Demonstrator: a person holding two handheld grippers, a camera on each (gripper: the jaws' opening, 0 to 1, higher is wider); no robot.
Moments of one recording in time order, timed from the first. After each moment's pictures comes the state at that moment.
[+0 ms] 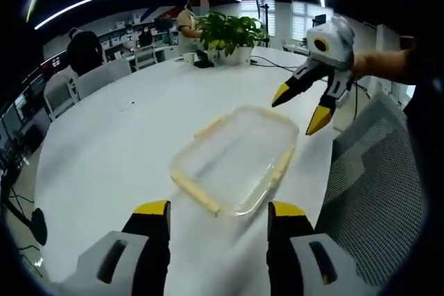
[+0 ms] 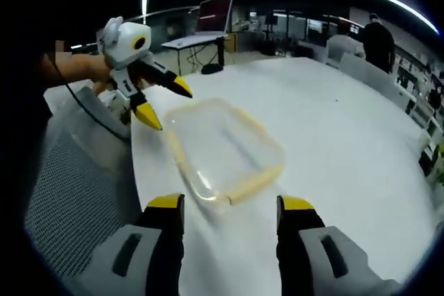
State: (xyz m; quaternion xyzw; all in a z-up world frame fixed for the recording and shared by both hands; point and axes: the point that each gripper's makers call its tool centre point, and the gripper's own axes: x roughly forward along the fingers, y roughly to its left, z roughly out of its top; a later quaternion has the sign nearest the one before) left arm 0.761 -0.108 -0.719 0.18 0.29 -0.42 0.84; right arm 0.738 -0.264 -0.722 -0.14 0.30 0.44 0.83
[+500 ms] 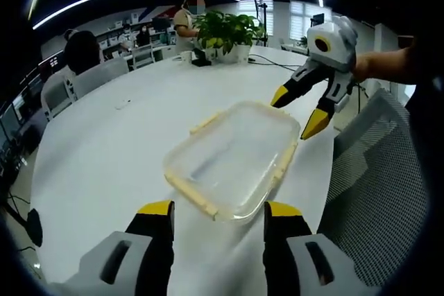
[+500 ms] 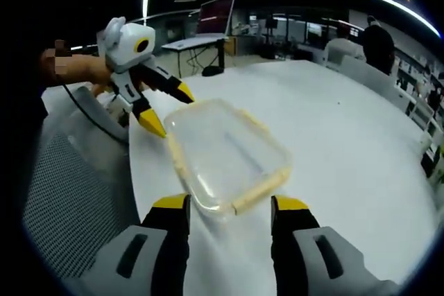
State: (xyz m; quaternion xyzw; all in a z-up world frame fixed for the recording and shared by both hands) left arm 0.764 -0.113 -0.727 0.18 0.29 -0.42 0.84; right arm 0.743 -0.255 -0.726 -0.14 0.30 0.44 0.84
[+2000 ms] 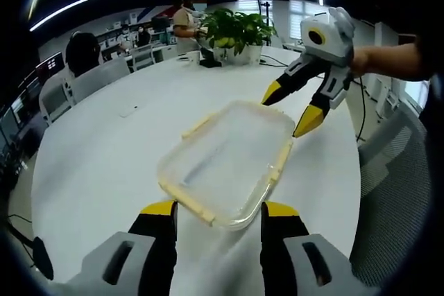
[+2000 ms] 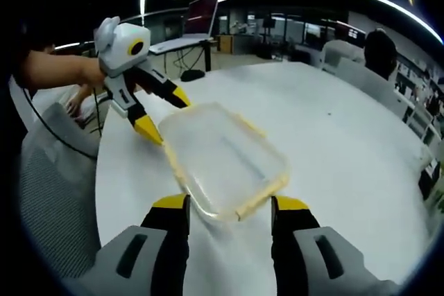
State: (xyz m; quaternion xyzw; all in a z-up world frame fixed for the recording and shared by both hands) left arm 0.849 -0.120 -0.727 0.18 0.29 -0.42 0.84; right arm 0.836 -0.252 -0.720 -0.15 0.29 0.43 0.84
